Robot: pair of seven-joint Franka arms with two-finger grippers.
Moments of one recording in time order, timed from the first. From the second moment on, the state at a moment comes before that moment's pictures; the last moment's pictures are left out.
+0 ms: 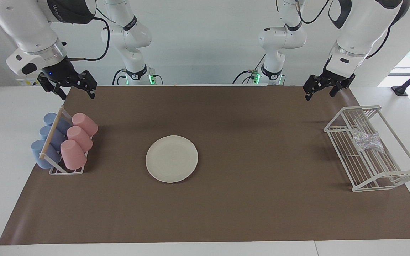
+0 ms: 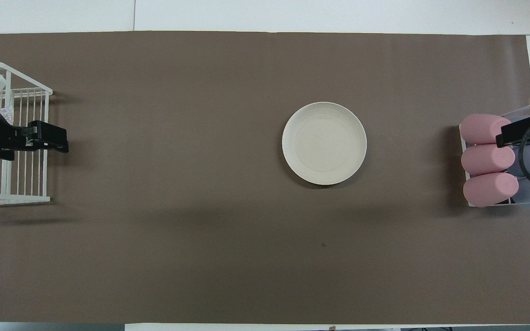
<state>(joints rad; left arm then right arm) -0.09 -0.05 -0.06 -1.65 0.01 1.59 -0.21 0.01 0.01 -0.07 -1.56 0.01 1.53 -0.08</state>
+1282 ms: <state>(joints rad) -0.08 0.11 -0.06 -1.69 0.46 1.74 -0.27 0.01 0.01 -0.07 -1.56 0.01 1.53 -0.05</state>
